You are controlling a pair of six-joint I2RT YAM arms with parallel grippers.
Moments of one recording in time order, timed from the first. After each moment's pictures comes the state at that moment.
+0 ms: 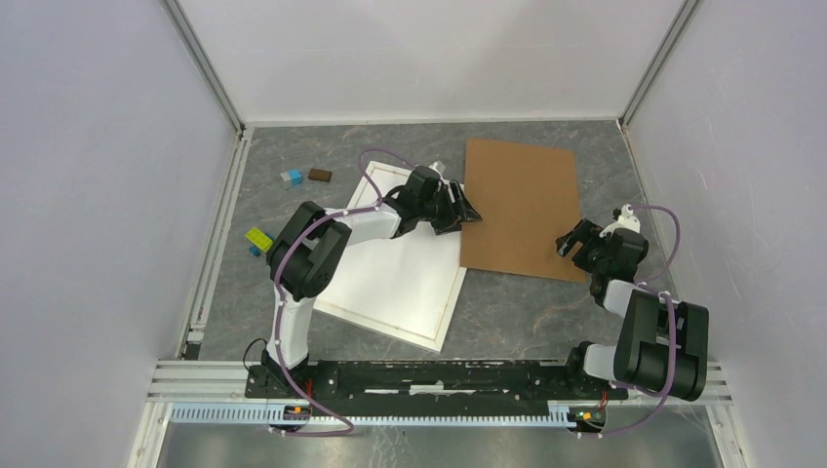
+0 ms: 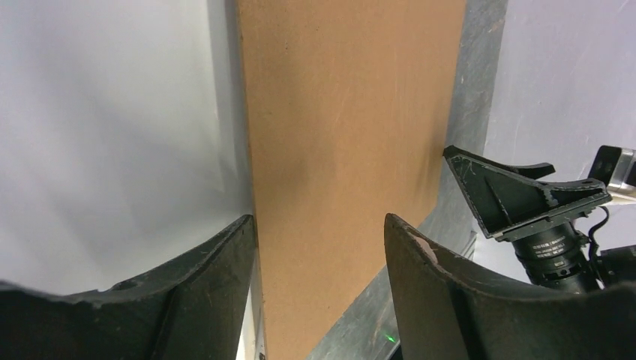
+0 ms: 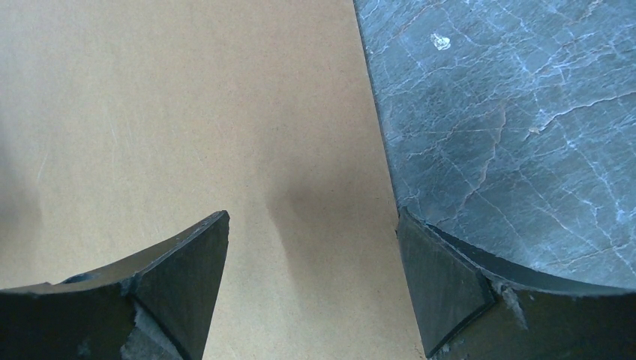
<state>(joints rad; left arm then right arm) -0.67 2.07 1.32 0.13 0.30 -0.94 -0.30 1.31 0.31 0.42 -0.26 0.33</state>
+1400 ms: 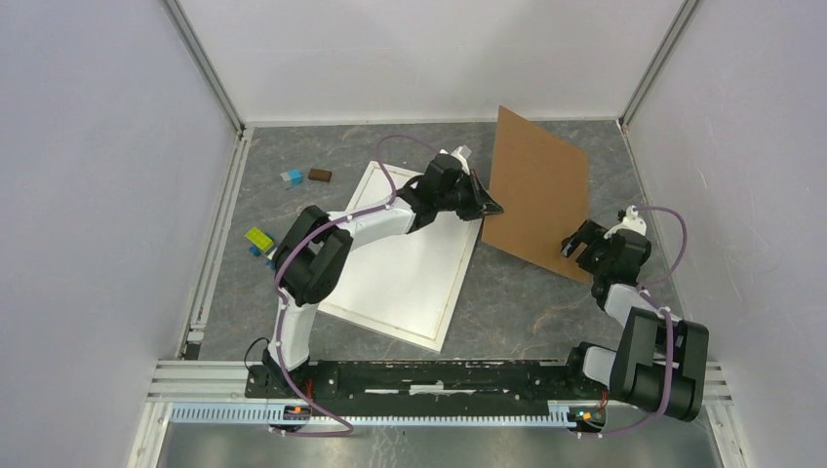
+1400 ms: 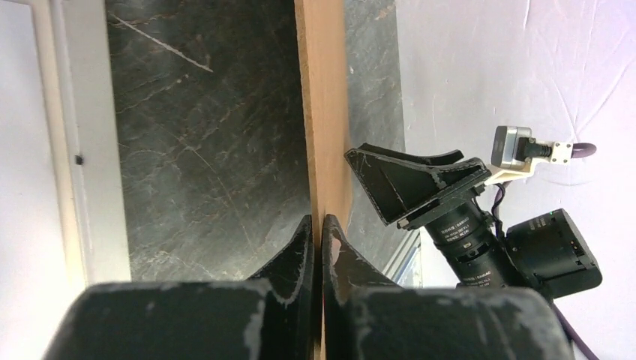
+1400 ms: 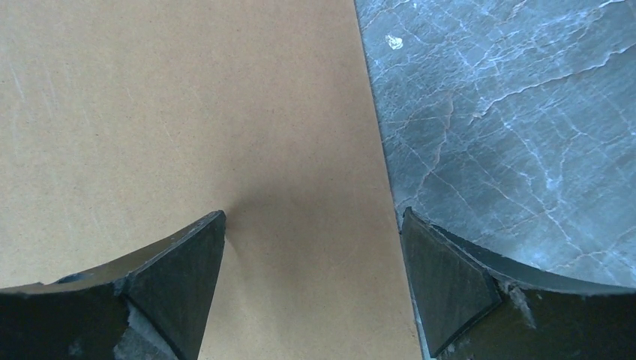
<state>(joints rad) -0.76 2.07 1.48 0.12 0.31 -0.99 -0.30 1.22 0.31 0.33 -0.18 0.32</state>
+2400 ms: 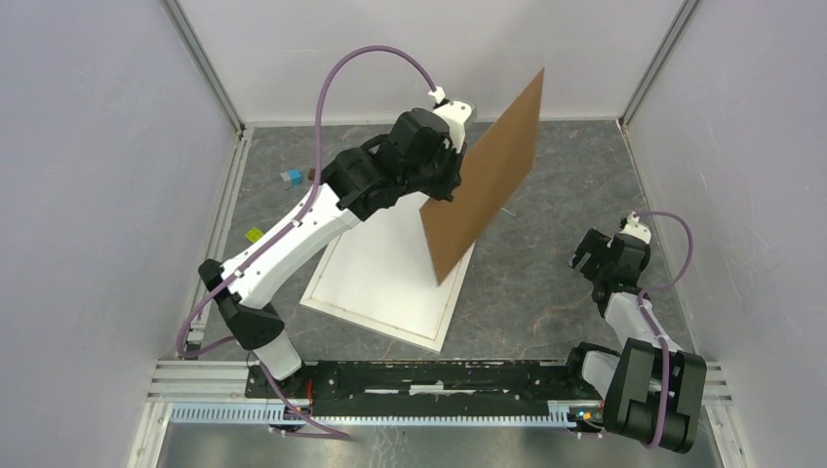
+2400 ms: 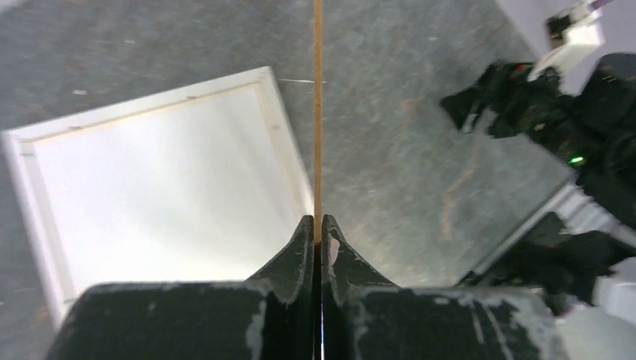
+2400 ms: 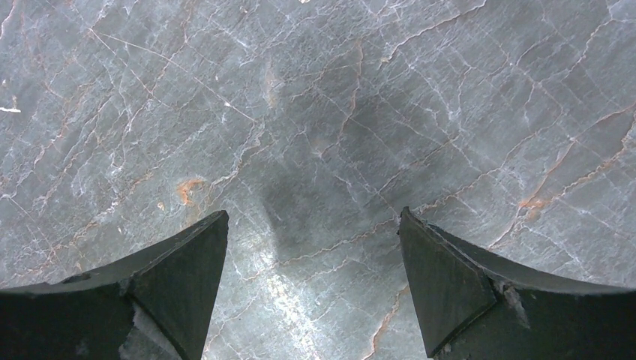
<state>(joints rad) -0.91 1.68 1.99 -0.86 -0.13 -0.28 -0.29 1.06 0.31 0.08 0.02 0.27</state>
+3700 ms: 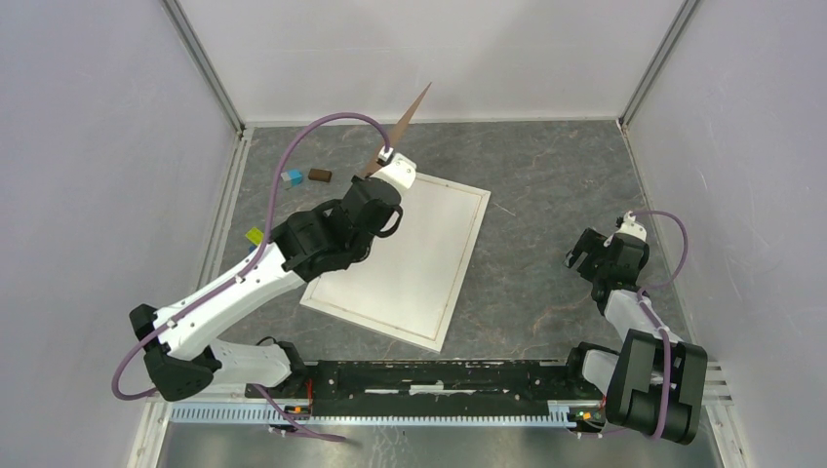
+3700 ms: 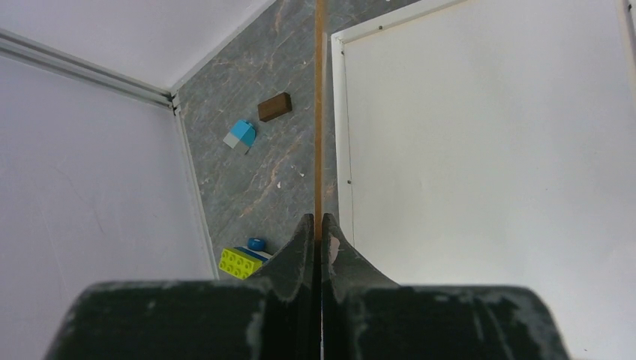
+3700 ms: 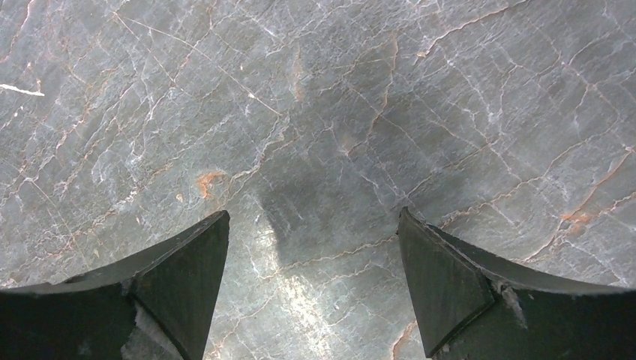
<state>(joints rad) -0.97 1.24 1.39 -0.81 -0.80 0.09 -0.29 1.10 0.31 0.12 -0.06 0.27</state>
